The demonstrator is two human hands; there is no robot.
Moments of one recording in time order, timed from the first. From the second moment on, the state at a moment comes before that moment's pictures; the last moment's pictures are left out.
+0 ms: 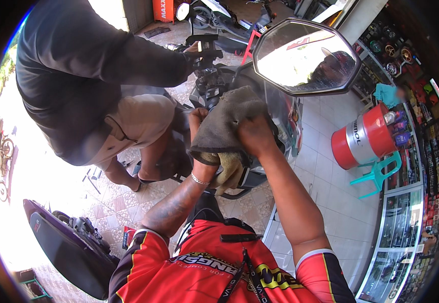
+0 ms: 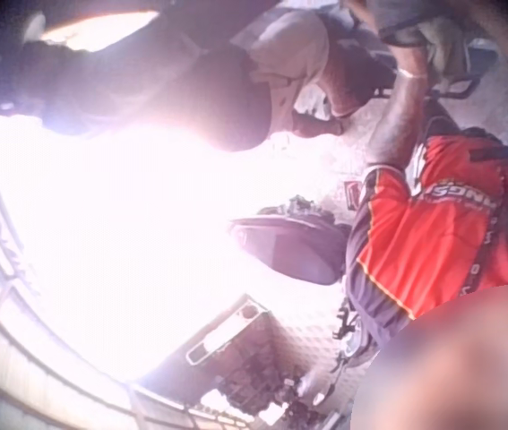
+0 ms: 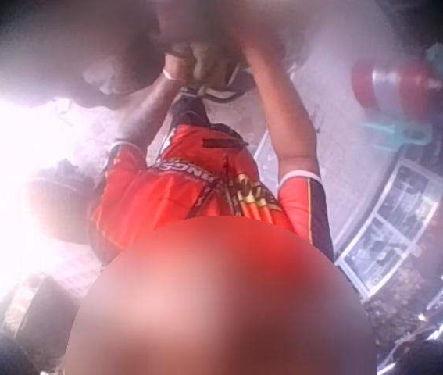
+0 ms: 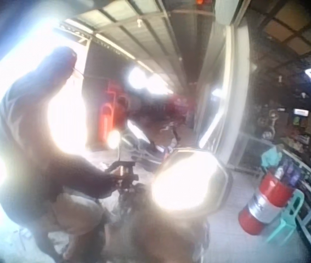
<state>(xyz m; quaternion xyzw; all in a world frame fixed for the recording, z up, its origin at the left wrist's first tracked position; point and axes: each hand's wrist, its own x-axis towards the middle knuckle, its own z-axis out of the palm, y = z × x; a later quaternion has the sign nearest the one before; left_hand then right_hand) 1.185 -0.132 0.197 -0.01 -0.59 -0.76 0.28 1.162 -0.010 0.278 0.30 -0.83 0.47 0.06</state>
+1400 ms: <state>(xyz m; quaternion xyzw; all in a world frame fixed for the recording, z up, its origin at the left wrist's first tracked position) 1.188 -0.135 0.201 -0.01 -0.60 -0.76 0.26 1.163 -0.012 0.260 0.42 -0.83 0.16 0.32</state>
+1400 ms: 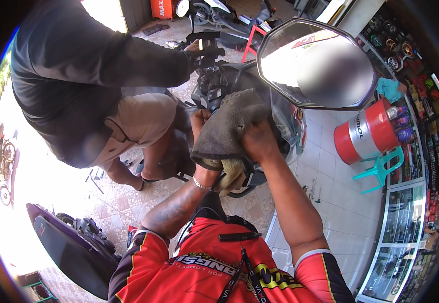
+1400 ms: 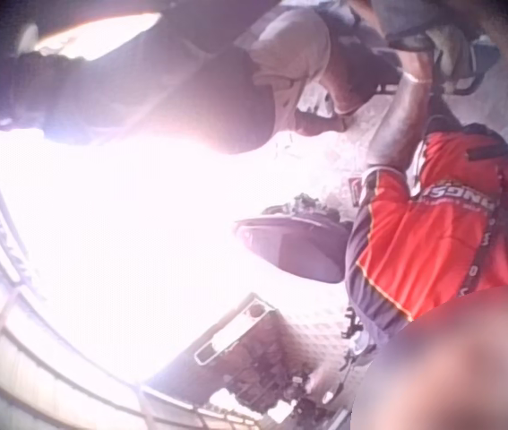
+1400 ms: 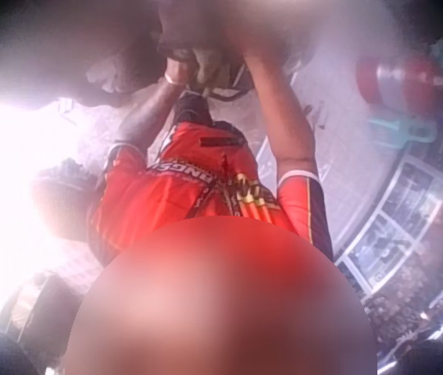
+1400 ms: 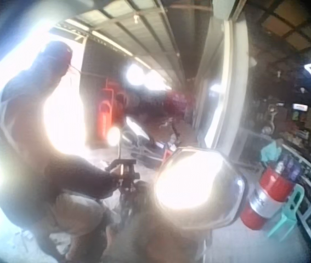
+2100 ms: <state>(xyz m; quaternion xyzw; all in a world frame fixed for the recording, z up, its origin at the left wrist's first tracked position) 1.190 -0.143 0.210 -0.03 -0.61 -0.77 0.21 1.167 0.002 0.240 0.26 -0.77 0.57 0.07</state>
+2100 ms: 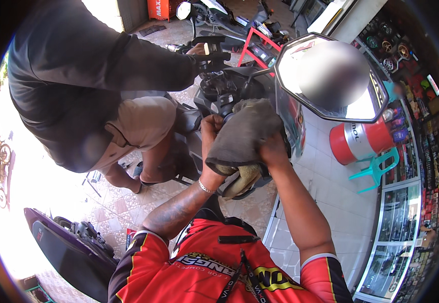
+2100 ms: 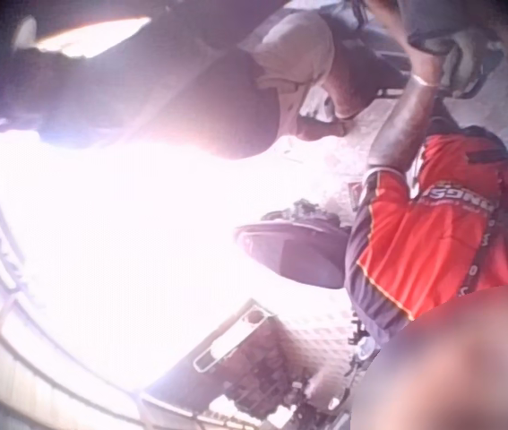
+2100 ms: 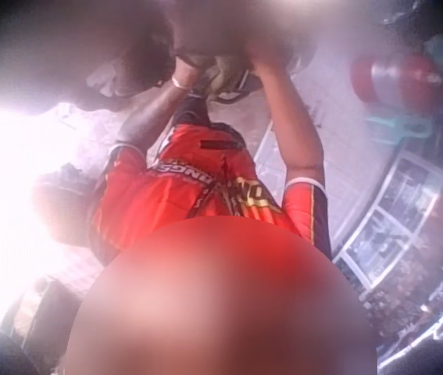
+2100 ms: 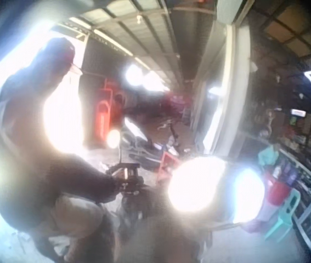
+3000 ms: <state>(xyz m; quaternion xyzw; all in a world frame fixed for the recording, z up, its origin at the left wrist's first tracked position) 1.194 -0.149 0.214 -0.04 -0.53 -0.84 0.13 1.250 0.051 0.257 0.20 -0.22 0.95 -0.02</state>
